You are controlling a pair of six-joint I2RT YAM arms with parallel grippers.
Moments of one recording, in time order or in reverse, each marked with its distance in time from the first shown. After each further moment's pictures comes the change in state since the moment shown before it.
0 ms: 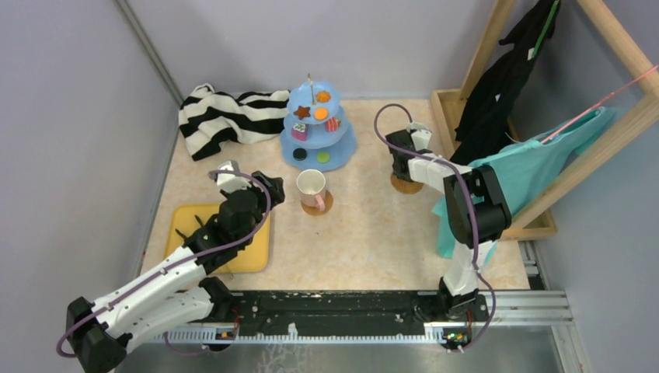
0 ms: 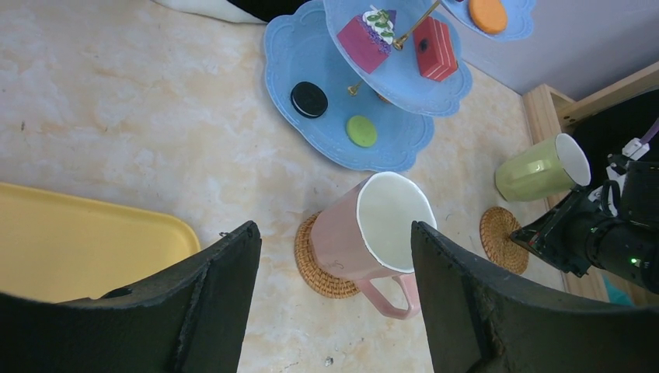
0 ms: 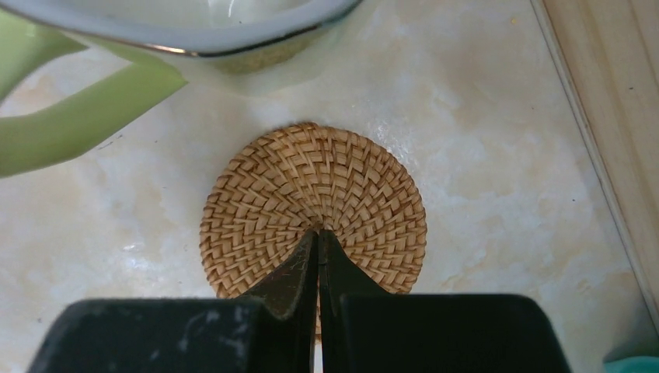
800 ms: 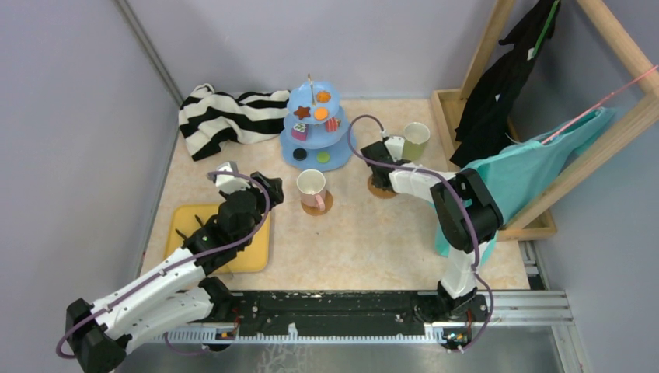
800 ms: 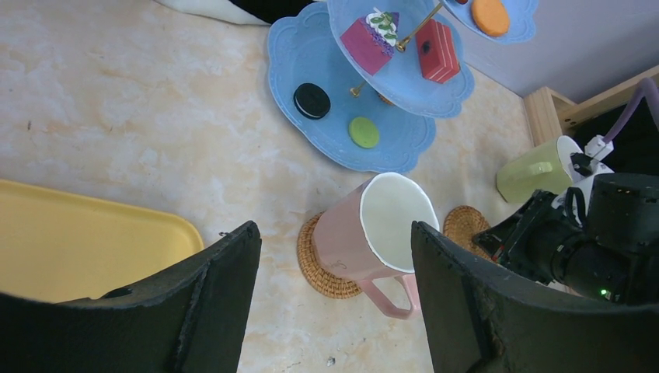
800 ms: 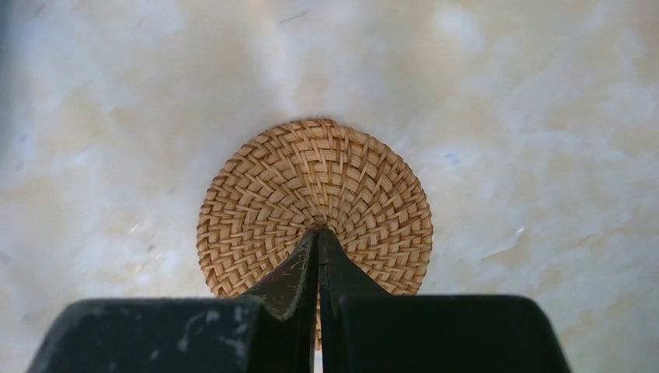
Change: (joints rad) left arm 0.000 -0.011 -0.006 -0.003 -0.007 -0.001; right arm 0.160 0.012 -0.039 0.076 -0.020 0.003
